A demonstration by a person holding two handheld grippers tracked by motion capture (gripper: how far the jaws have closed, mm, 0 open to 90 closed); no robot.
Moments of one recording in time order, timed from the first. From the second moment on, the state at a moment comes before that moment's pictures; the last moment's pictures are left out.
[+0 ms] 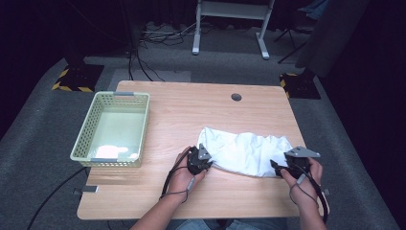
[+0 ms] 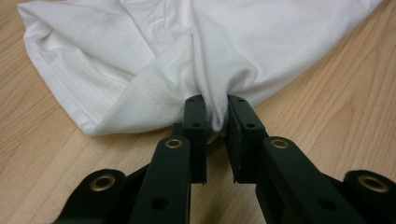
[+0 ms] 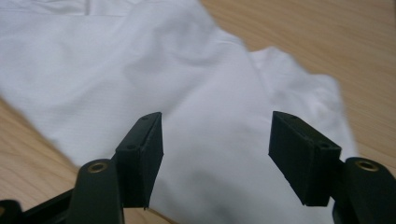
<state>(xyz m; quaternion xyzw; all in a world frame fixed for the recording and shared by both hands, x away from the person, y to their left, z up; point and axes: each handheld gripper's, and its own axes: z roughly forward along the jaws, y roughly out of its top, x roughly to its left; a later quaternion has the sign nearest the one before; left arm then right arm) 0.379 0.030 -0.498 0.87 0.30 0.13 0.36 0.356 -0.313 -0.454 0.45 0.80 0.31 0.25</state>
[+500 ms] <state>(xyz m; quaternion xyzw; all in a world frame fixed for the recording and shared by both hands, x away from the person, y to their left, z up) 0.381 0.066 -0.499 0.86 0.34 0.15 0.35 0.411 -0.269 -0.494 0.43 0.82 0.32 0.19</state>
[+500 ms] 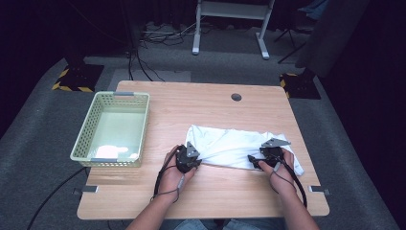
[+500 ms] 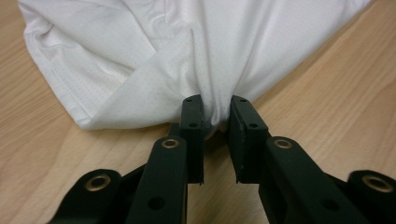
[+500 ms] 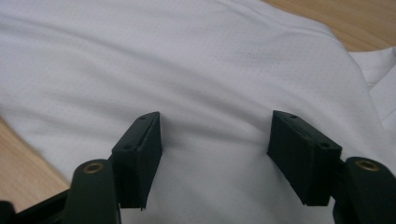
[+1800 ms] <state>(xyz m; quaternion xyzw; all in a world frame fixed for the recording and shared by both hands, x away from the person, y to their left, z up) 0.356 0.111 -0.479 0.82 0.39 0.20 0.38 0.492 -0.234 -0.471 0.40 0.84 0.33 0.19</state>
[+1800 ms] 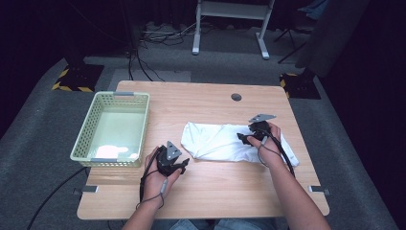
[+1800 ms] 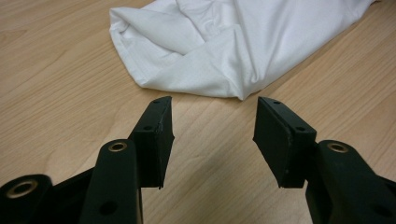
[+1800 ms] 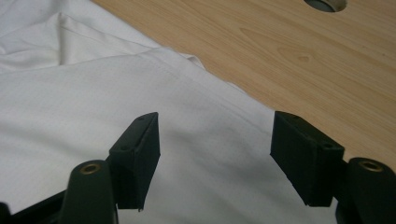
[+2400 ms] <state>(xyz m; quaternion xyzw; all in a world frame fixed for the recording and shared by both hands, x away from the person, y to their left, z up) 0.350 0.119 -0.482 0.81 0.39 0.20 0.38 0.514 -0.216 -0.486 0.37 0.86 0.31 0.19</state>
